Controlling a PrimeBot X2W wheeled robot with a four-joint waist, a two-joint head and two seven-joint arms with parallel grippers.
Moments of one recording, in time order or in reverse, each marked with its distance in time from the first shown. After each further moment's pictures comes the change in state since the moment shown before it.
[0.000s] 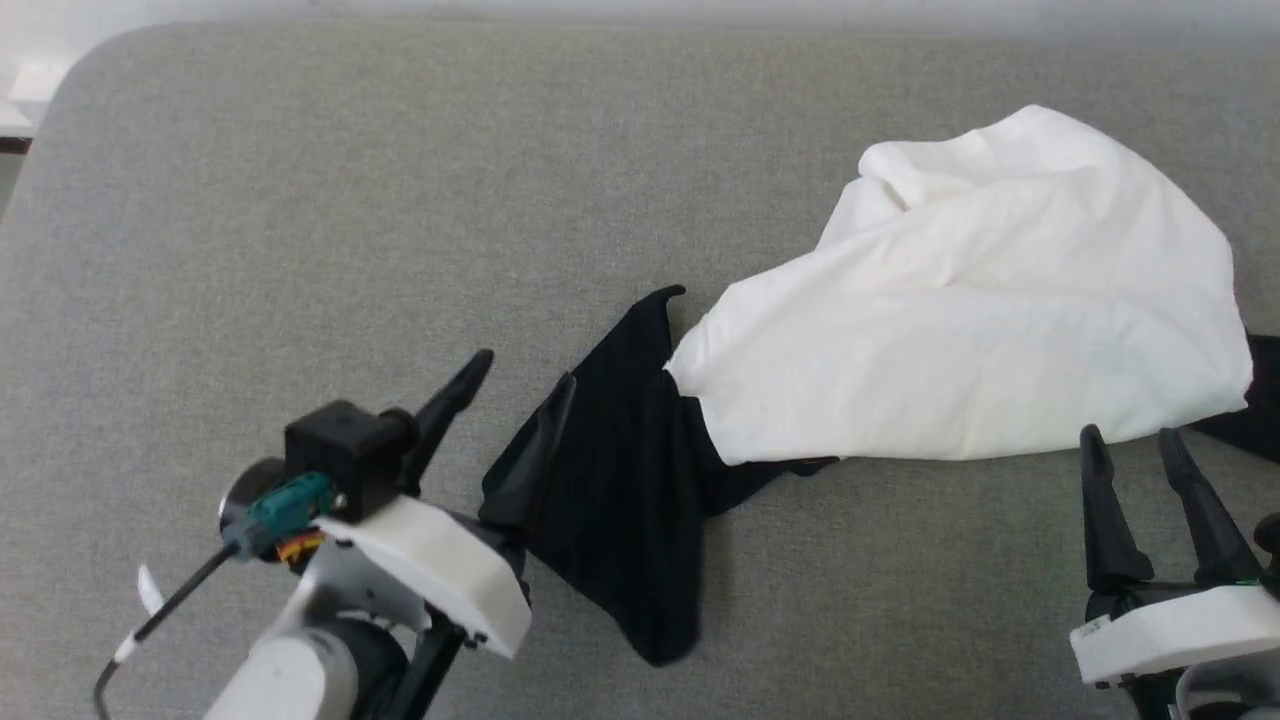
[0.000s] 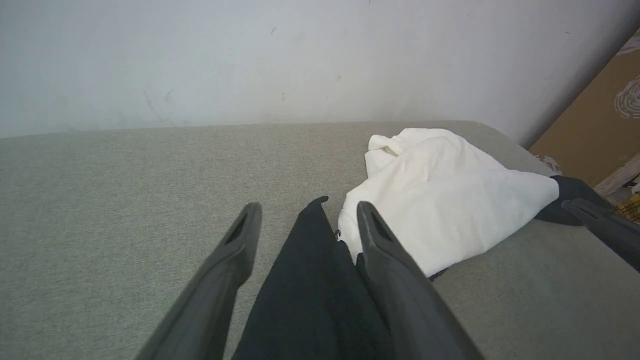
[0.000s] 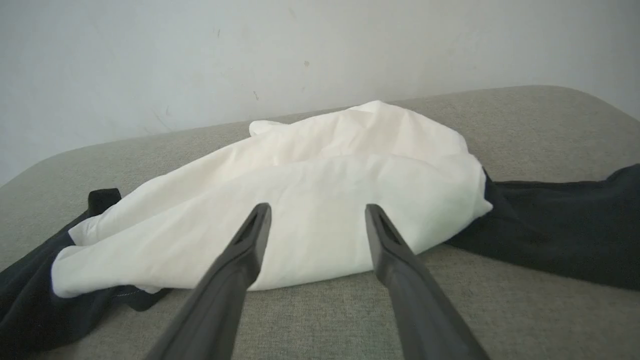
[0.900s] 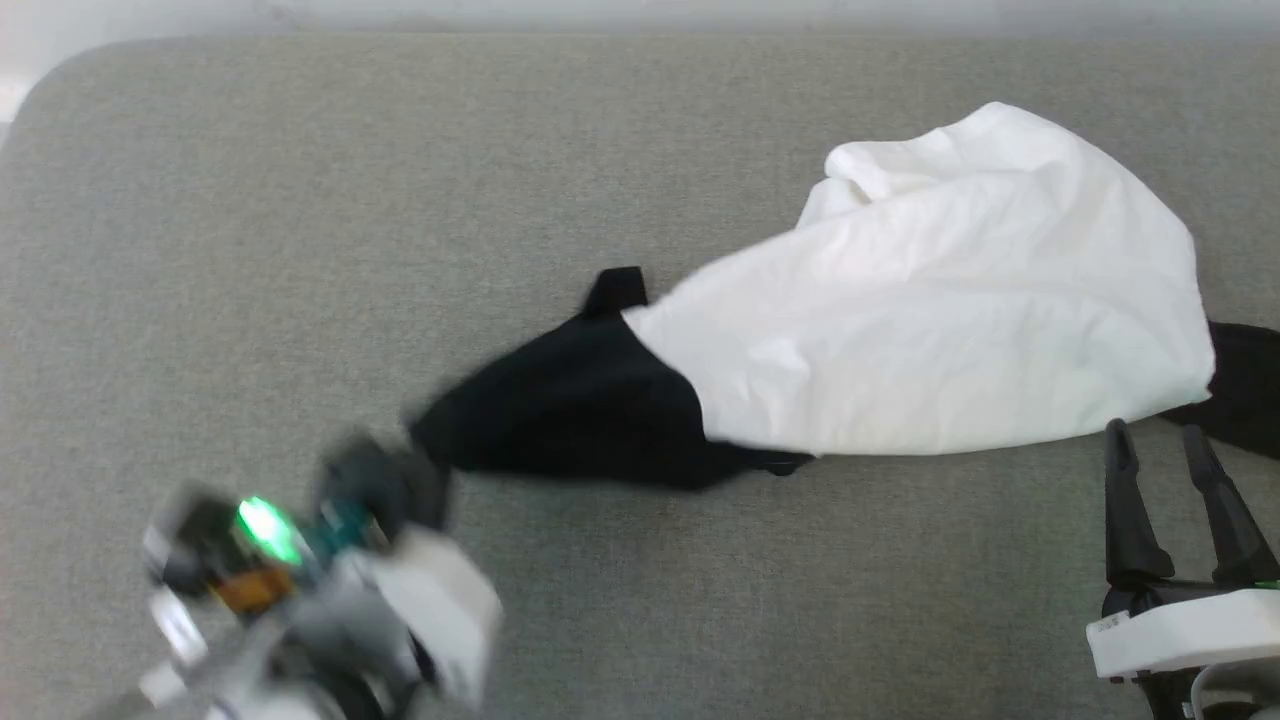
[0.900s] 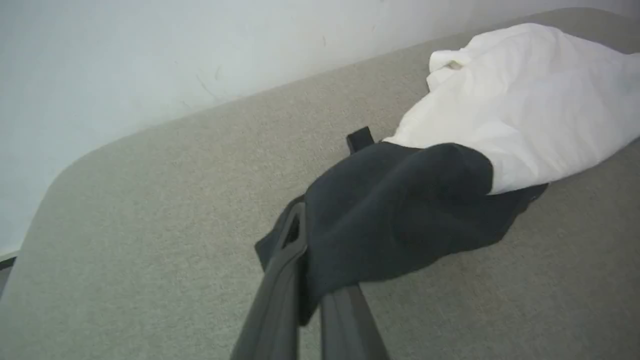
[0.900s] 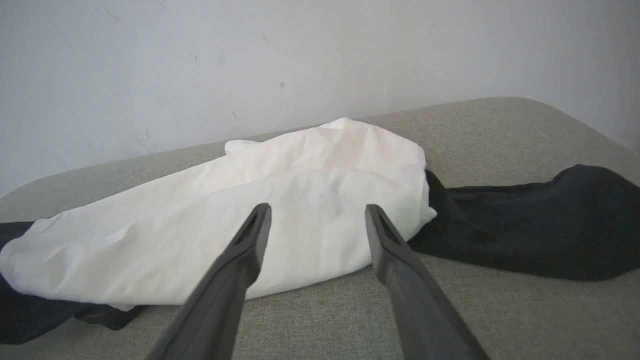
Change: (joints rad) left arm -0.039 0.134 -0.025 -0.012 0.303 0.119 0.185; right arm -0.017 0.000 -0.024 0.029 0.022 0.000 -0.056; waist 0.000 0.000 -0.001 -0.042
